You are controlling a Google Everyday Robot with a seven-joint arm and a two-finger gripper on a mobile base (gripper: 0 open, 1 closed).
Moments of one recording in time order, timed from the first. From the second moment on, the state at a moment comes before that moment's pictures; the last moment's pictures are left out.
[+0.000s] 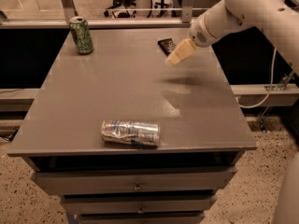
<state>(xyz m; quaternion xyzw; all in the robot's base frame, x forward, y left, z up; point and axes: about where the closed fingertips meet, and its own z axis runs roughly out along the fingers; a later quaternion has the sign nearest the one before) 0.732 -0.131 0.894 -0.45 0.80 0.07 0.38</state>
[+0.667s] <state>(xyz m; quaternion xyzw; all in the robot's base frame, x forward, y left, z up) 0.787 -0.128 0.876 -0.39 0.83 0.09 0.39</state>
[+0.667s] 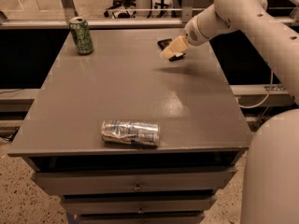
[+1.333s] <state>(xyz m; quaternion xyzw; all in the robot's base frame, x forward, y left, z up) 0.816 -0.135 0.852 -0.34 0.85 0.12 0.39</state>
